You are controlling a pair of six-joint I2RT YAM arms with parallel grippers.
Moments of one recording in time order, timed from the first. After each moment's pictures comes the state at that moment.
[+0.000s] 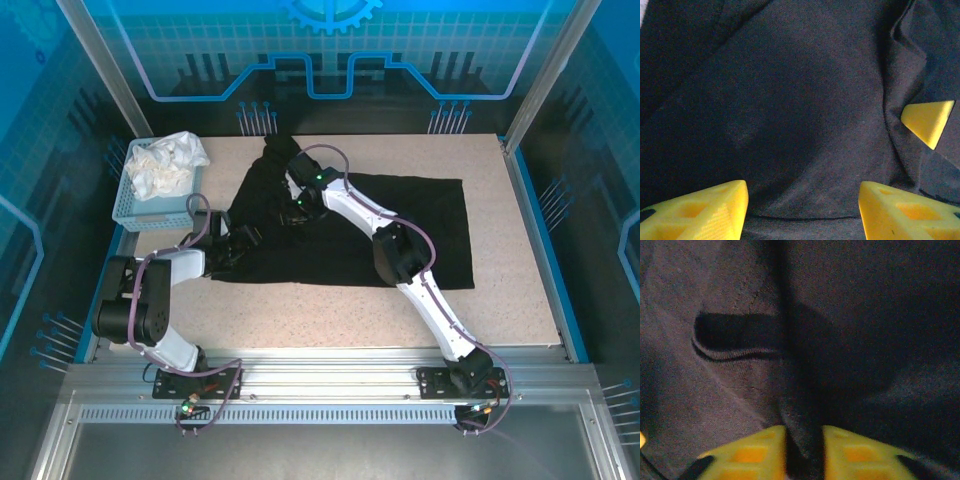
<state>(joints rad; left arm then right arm) -0.02 1.58 0.64 0.09 0.32 -0.72 0.65 2.66 2.45 -0.93 -0.27 0.41</state>
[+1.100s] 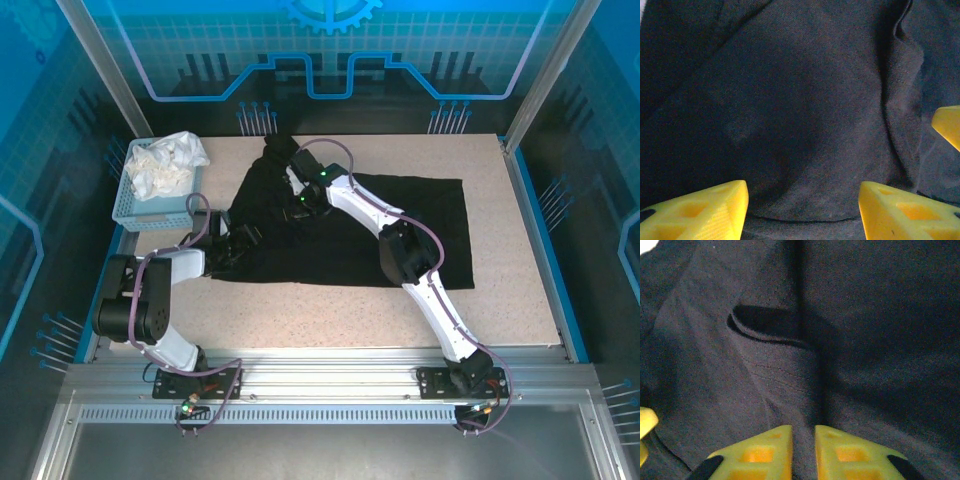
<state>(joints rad) -0.01 1.59 0.64 0.11 0.33 -0.72 0.64 2.56 2.36 -0.89 -0.24 0.34</state>
